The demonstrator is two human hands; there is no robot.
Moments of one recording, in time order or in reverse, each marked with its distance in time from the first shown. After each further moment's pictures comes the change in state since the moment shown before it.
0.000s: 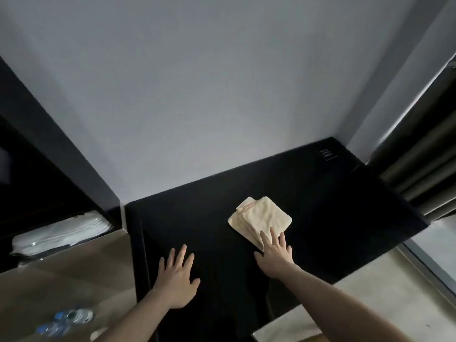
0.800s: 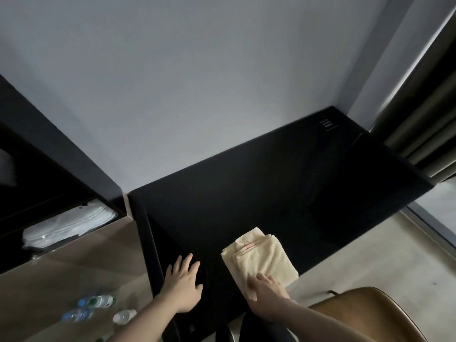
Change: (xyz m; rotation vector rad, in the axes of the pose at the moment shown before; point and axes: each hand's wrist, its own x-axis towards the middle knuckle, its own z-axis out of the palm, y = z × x) left_hand -0.018 -0.015 0.056 0.081 -0.149 0.024; right_hand -0.081 0.010 0.131 0.008 -0.237 -0.125
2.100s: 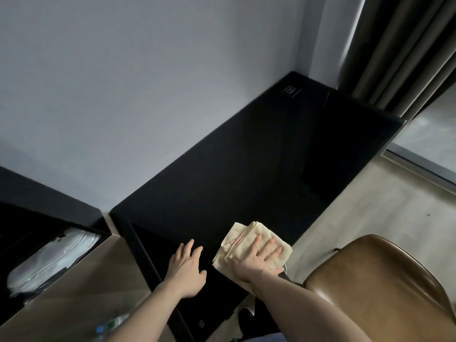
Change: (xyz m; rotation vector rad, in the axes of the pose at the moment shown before) left_hand 0.003 0.031 -0.028 0.085 0.038 0.076; right_hand 0.027 -0.036 0.020 0.677 0.123 0.467
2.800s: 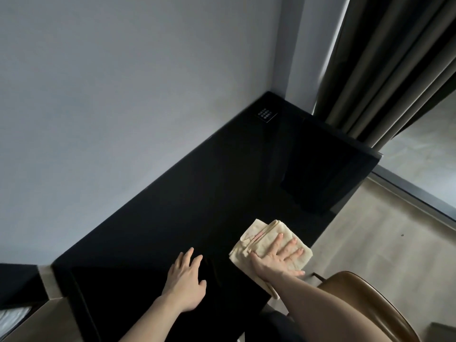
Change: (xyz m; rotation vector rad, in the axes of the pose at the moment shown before) left_hand 0.125 0.131 -0.081 -0.033 -0.043 0.073; right_hand 0.113 0.002 -0.208 -0.053 0.115 0.239
